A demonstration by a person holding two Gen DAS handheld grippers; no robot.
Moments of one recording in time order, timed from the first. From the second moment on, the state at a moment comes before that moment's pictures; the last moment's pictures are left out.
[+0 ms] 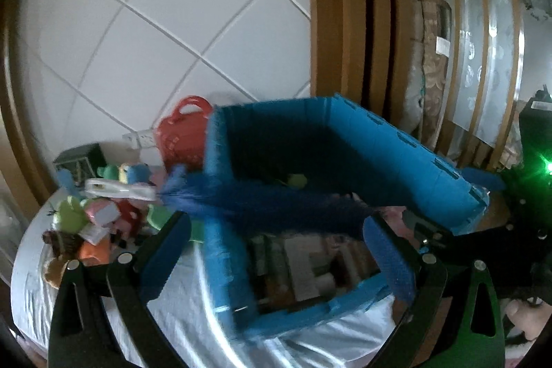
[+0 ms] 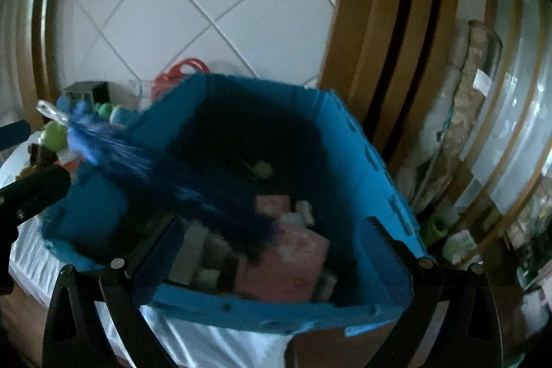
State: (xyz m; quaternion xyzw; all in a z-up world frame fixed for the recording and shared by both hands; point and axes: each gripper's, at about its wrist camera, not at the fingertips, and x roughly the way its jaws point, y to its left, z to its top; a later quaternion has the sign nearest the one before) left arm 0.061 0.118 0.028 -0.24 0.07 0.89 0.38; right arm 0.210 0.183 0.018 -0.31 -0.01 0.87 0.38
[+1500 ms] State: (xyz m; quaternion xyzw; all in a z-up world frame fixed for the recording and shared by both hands) left arm -0.234 -0.267 -0.173 -0.46 0.00 0.88 0.08; right arm -0.177 -0.038 -0.151 -0.43 0.01 0.90 0.10
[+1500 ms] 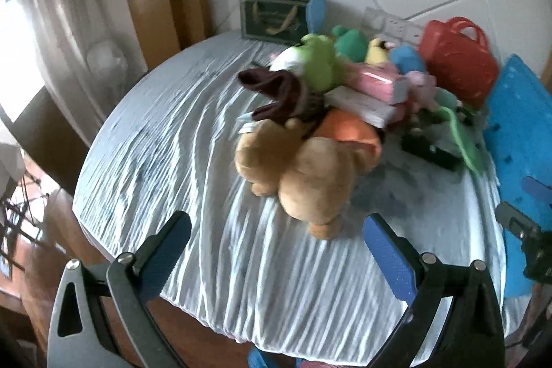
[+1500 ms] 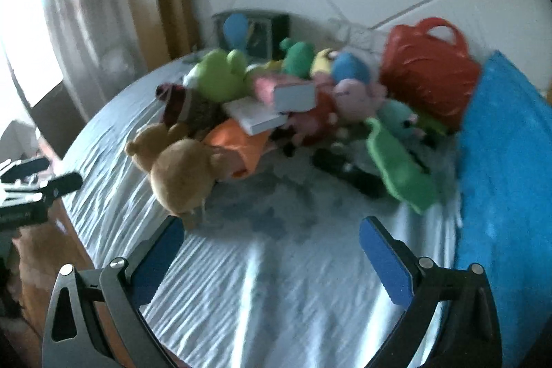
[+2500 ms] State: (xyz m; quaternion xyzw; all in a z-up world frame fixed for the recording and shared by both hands) left arm -0.331 -0.318 -0.325 -0.57 0.11 0.75 0.33; right arm -0.308 -0.140 -0.241 -0.48 0.13 0.82 0.28
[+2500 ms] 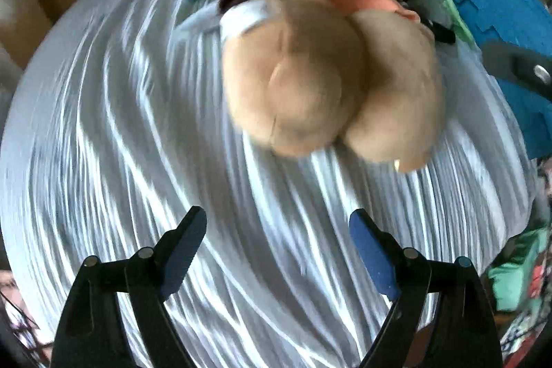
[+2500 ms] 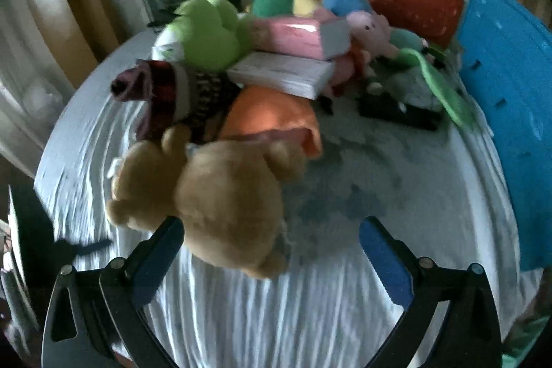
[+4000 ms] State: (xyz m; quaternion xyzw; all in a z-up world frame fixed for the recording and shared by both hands) left arm -0.236 -0.433 -0.254 -0.51 0.12 0.77 0.36; right arm -0.198 -0.251 -0.312 -0.51 0.20 0.80 0.25
